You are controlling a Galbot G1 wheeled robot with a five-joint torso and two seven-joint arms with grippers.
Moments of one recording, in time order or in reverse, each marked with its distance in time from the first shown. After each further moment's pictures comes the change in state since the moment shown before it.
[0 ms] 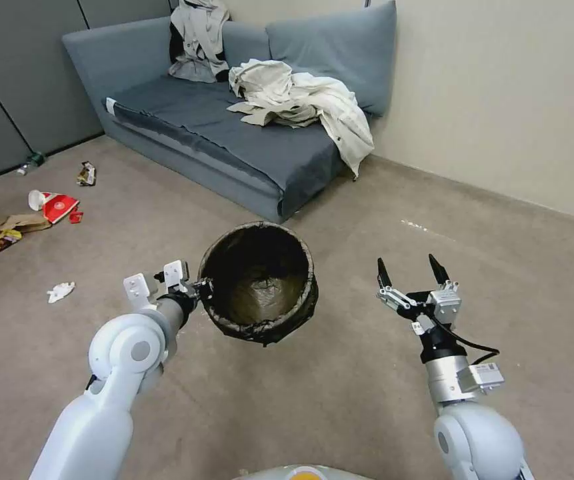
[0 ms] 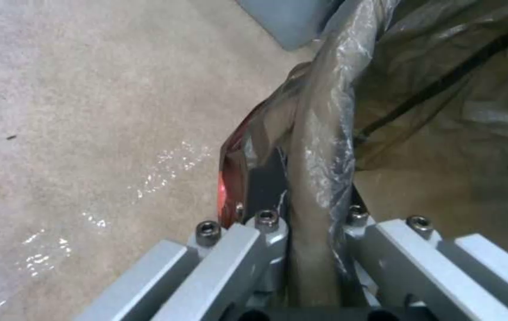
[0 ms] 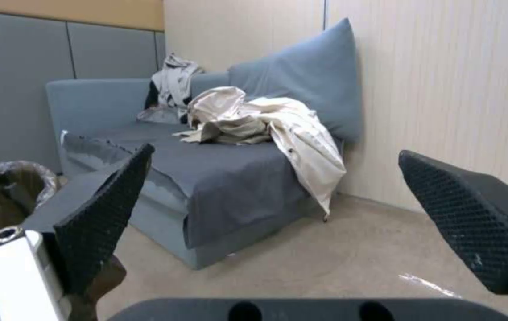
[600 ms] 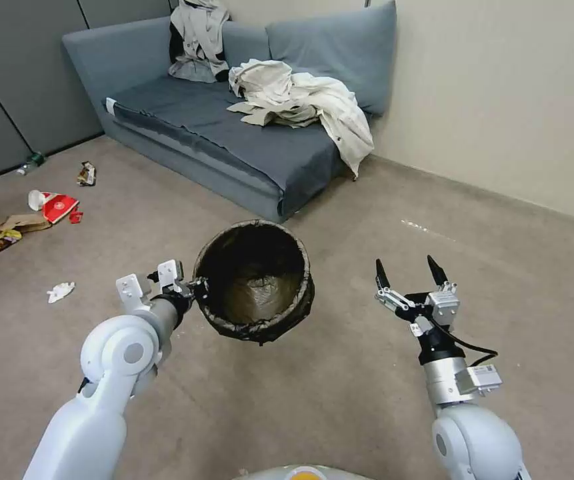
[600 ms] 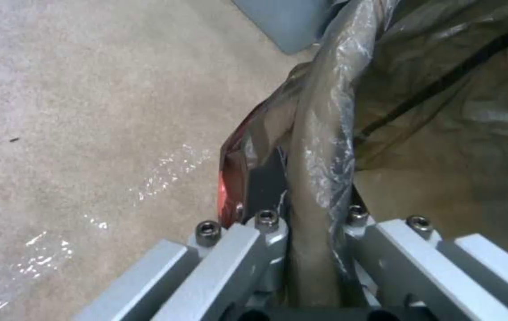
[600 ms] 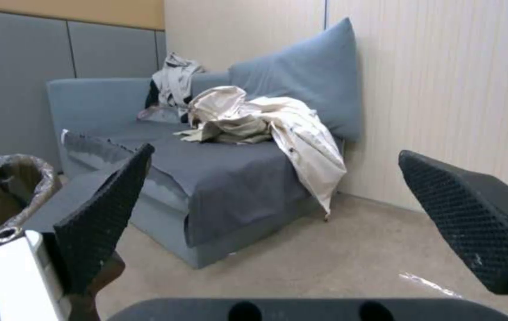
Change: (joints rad) left arm 0.011 0.002 -0.017 -0.010 -0.003 -0.001 0.010; right arm -0.008 0.008 -0.003 0.005 -0.010 0.000 -0.001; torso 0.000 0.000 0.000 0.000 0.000
